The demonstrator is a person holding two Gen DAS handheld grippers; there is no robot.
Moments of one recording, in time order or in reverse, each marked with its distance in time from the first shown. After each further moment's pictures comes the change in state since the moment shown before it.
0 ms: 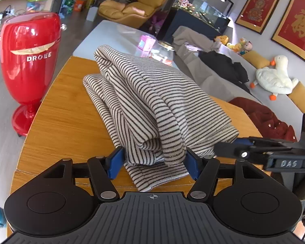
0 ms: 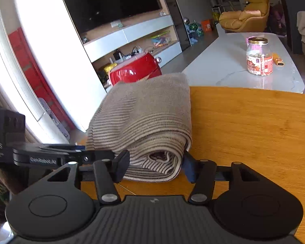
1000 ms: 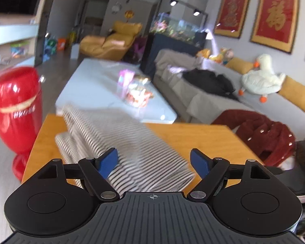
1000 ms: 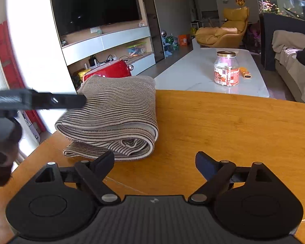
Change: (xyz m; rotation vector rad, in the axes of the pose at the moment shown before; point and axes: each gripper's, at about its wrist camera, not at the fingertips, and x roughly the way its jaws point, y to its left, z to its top) left arm -0.009 -0.063 0.024 0.134 -0.134 0.050; right arm -0.029 -0.007 -0.045 -0.078 -0.036 -0.215
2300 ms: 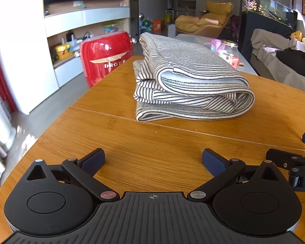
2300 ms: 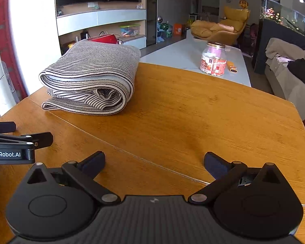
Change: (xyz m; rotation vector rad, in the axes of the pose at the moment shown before) left arm -0.015 -0.074 -0.094 -0.085 0.073 0.595; right arm 0.003 -0.008 -0.027 -0.150 0.099 -0.127
